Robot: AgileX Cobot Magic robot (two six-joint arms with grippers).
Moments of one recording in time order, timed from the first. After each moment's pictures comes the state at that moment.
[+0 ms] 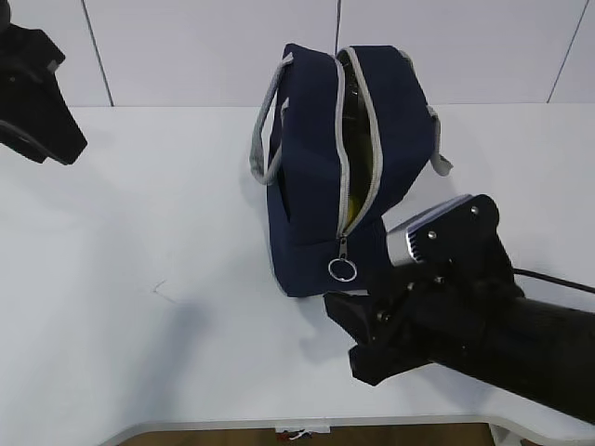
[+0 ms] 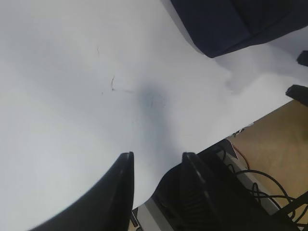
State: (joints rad) left arm -0.36 1.45 -1.40 -0.25 1.24 0.08; right arm 0.64 1.53 -0.45 -0.08 -0.52 0.15
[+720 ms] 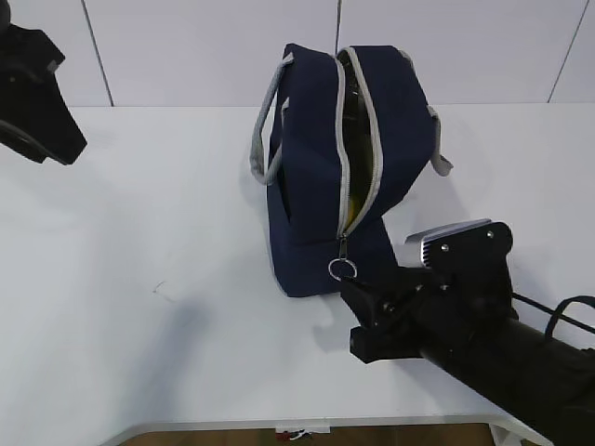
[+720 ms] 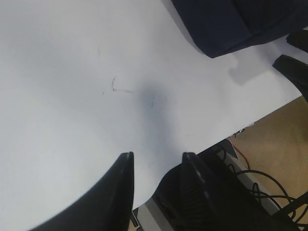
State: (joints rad) left arm -0.36 1.45 -1.40 -0.25 1.24 0.08; right arm 0.64 1.78 -0.39 0.17 -0.92 0.12
